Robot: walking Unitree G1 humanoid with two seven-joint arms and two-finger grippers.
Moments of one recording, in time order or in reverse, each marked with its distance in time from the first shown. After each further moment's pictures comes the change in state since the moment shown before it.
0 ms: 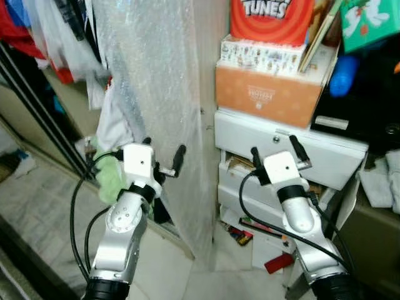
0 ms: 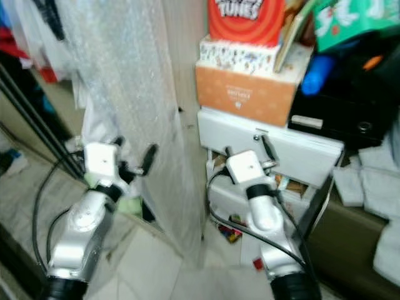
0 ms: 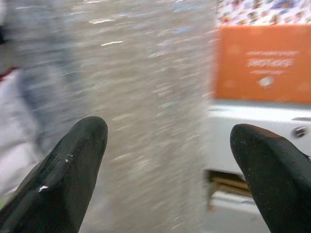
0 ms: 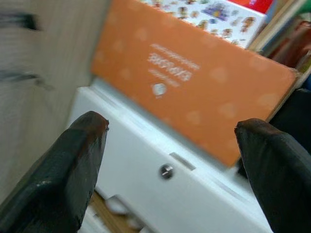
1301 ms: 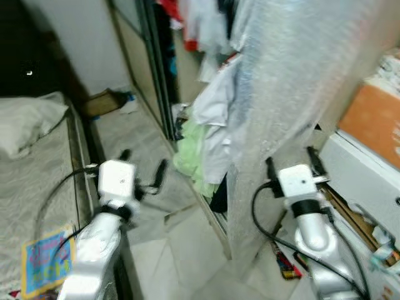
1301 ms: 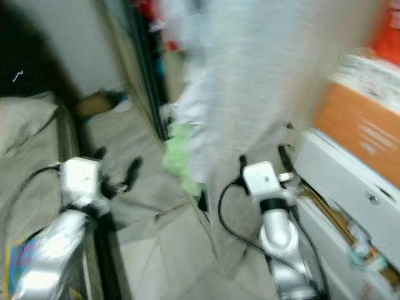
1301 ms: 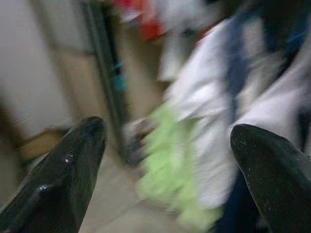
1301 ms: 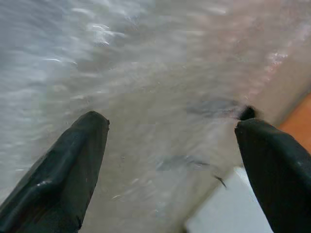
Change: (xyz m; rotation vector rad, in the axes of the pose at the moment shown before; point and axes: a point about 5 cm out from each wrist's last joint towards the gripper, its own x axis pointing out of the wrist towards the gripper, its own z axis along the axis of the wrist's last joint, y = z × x) left arm -0.059 0.028 -0.003 0.124 0.092 0.089; right arm -0.037 -0.012 -0.005 0.008 0.054 -0.039
